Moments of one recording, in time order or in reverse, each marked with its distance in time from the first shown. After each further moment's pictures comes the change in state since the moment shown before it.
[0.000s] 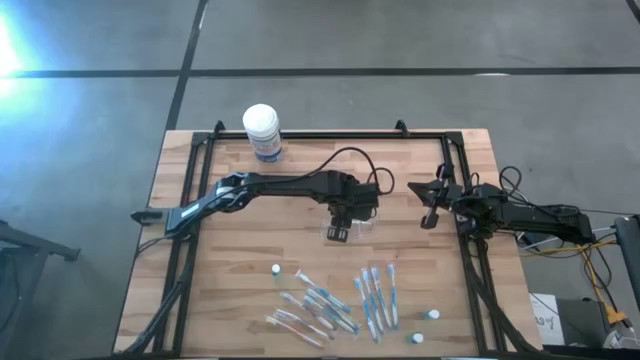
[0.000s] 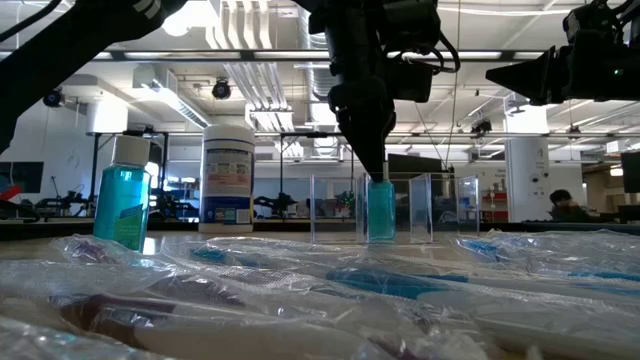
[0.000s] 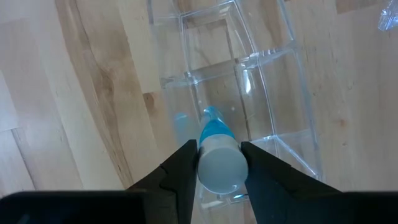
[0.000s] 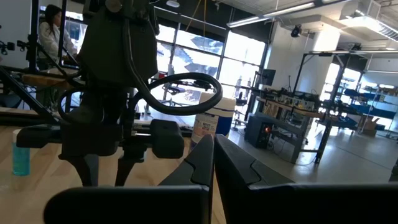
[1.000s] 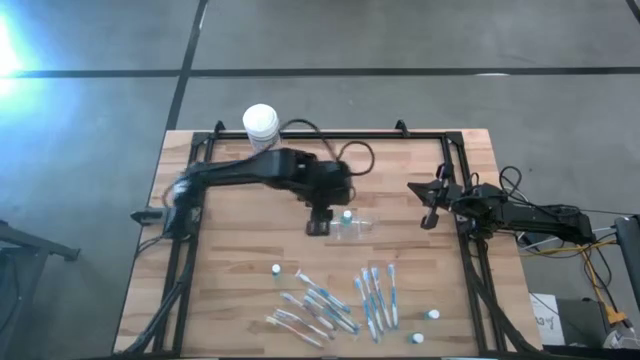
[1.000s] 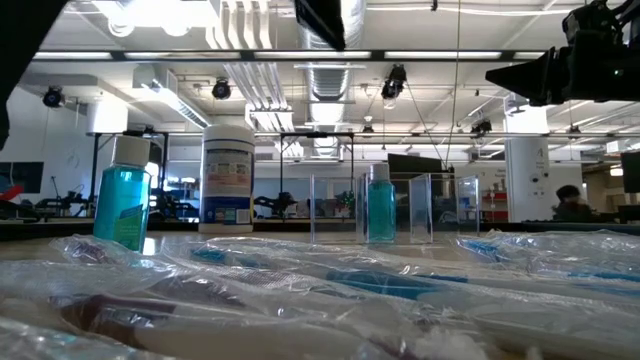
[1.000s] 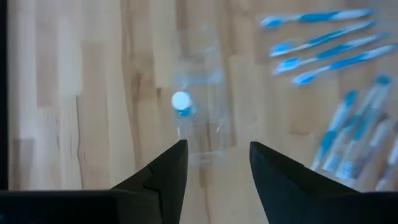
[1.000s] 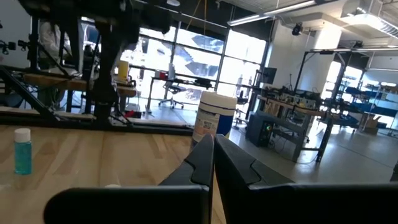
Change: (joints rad) left arm -0.064 -0.386 -0.046 -0.121 0.017 -0.215; right arm 0.001 0.001 0.000 -0.006 -0.002 0.013
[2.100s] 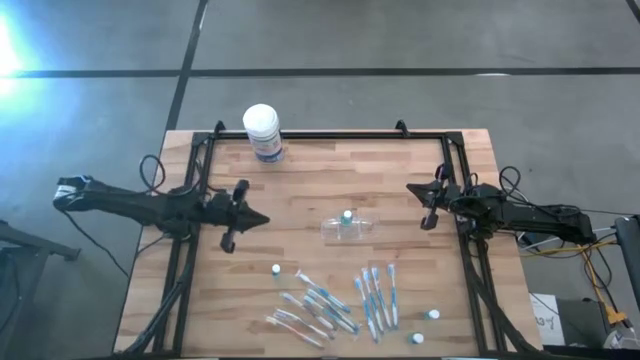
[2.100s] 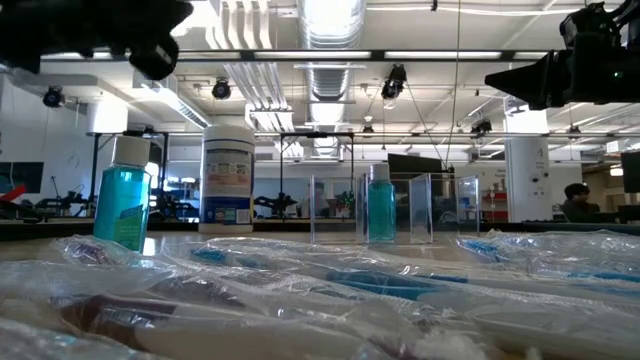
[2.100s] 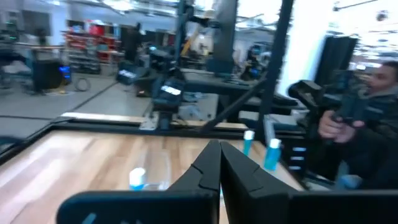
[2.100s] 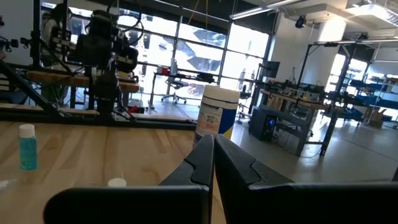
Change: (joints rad) left arm -0.087 -1.330 -1.965 1.801 0.031 -0.202; right arm 0.000 0.005 0.000 -0.019 -0.002 0.017
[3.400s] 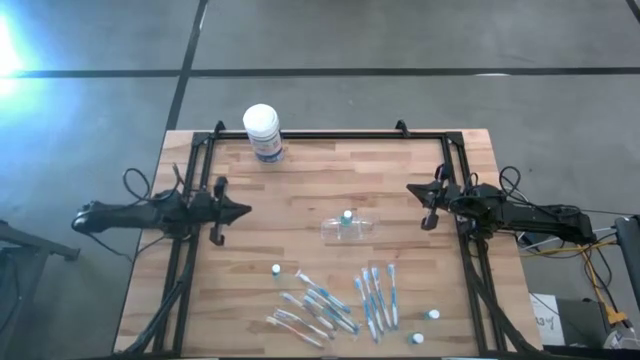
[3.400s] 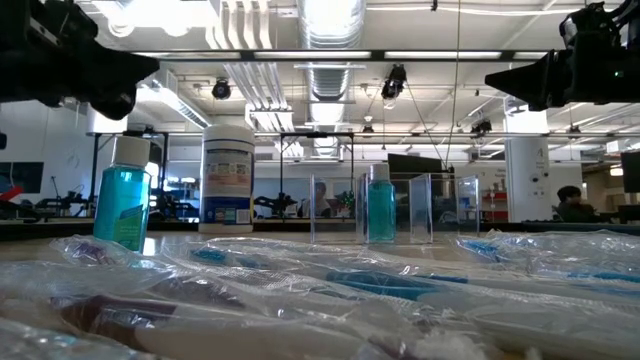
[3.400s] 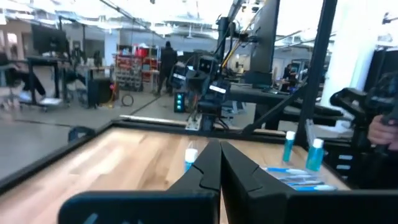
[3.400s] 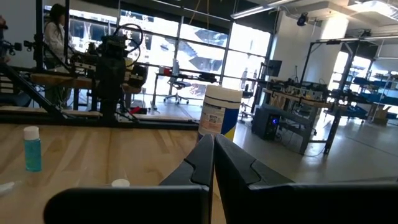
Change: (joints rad) left arm 0.078 -0.551 -0.228 -0.365 -0.077 0.027; right arm 0.000 0.000 0.000 -0.001 -0.006 0.018
